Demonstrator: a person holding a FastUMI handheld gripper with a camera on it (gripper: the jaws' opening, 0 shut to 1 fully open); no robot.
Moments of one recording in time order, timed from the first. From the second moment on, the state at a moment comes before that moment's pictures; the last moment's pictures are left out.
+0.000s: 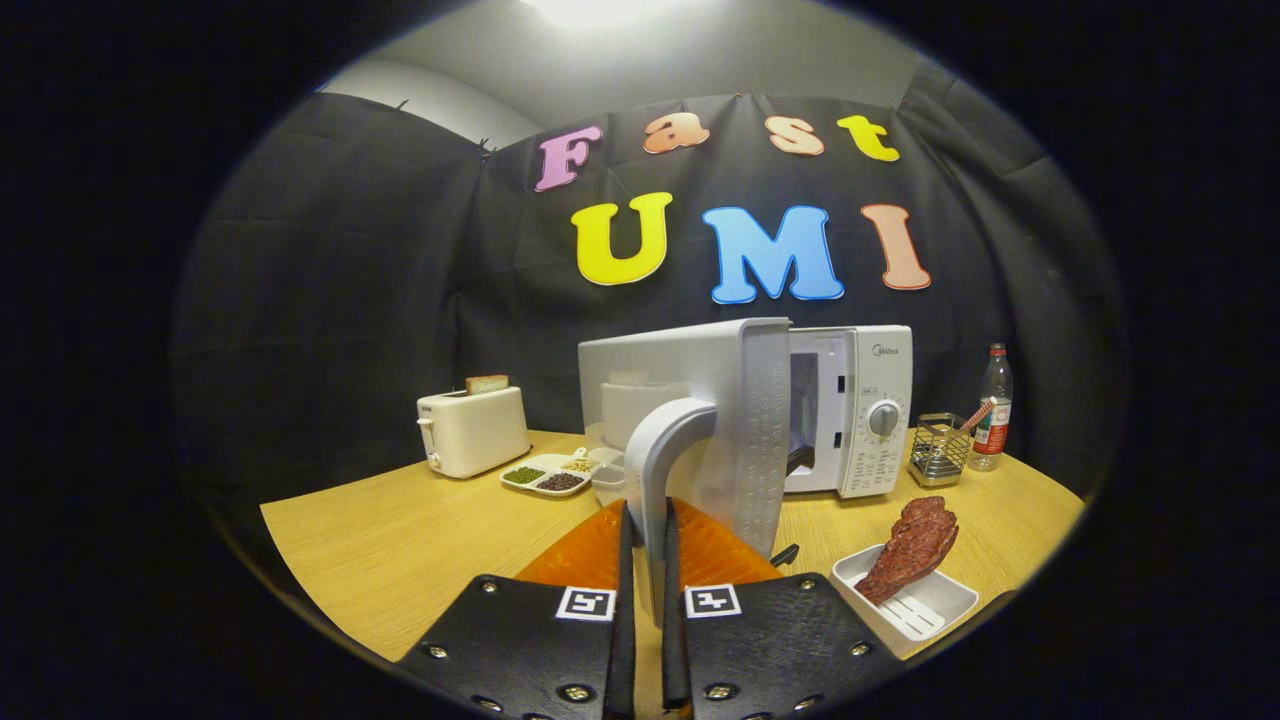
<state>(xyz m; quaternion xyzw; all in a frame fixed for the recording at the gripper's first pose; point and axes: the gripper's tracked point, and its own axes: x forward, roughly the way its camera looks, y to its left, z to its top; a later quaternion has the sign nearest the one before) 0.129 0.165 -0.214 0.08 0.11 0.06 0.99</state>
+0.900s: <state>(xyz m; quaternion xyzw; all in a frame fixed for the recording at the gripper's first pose) 0.069 0.255 -0.181 0.10 0.09 0.19 0.97</state>
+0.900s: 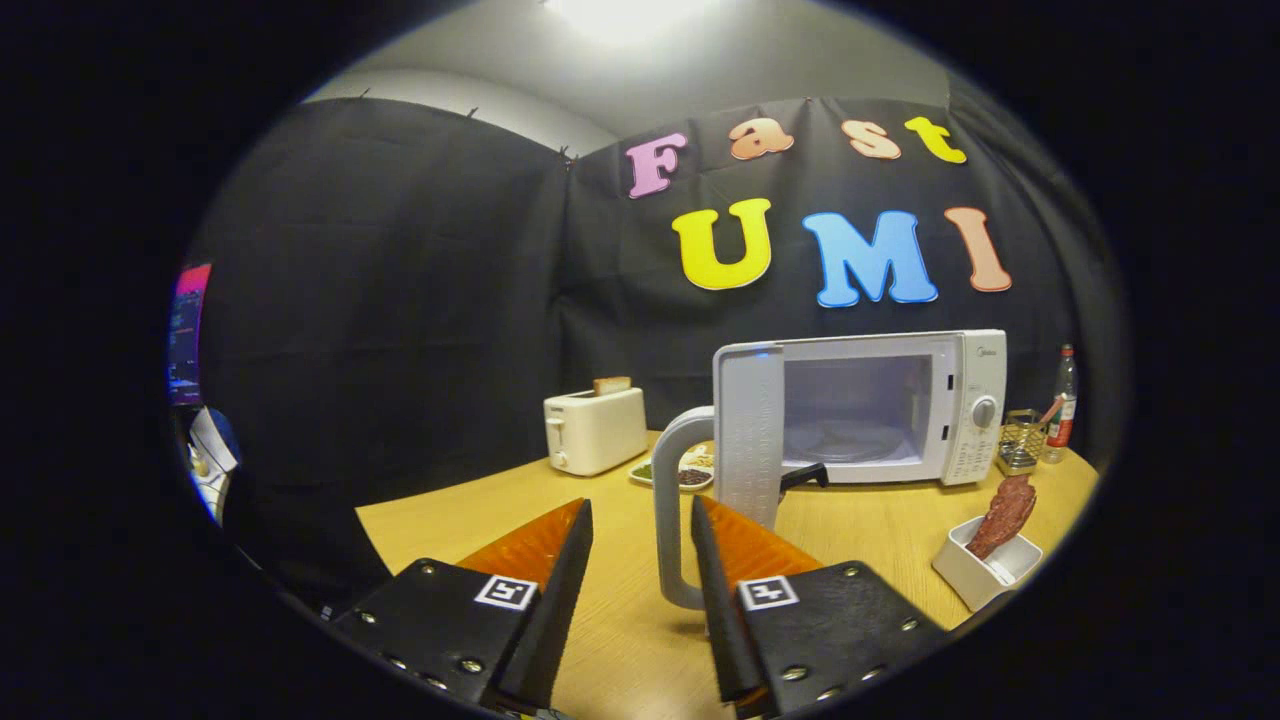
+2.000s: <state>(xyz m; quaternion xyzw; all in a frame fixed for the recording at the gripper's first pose) 0.142 -0.066 -0.294 0.16 0.19 0.01 0.97</state>
